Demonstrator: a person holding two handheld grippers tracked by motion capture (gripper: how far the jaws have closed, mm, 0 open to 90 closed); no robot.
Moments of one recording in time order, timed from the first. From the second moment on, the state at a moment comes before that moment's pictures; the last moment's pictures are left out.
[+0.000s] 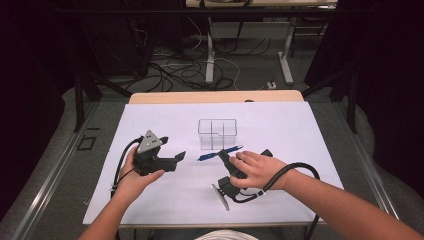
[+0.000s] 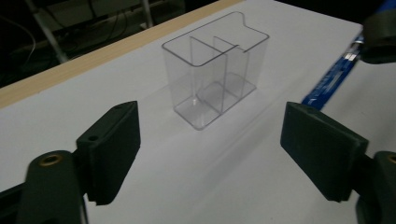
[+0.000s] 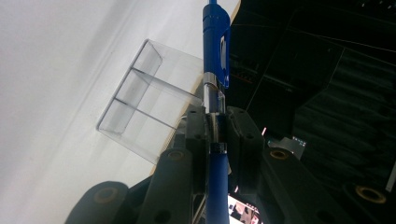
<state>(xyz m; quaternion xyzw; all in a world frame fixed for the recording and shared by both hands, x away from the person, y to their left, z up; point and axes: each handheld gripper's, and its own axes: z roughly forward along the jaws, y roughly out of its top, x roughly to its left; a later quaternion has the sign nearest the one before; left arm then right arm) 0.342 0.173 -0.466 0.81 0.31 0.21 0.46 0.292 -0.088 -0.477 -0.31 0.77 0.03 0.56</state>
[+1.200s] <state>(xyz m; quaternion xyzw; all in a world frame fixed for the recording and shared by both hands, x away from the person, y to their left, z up) 0.336 0.089 -0.457 0.90 0.15 0.20 0.35 0.290 -0.084 -0.480 -0.32 0.77 0.03 0.56</state>
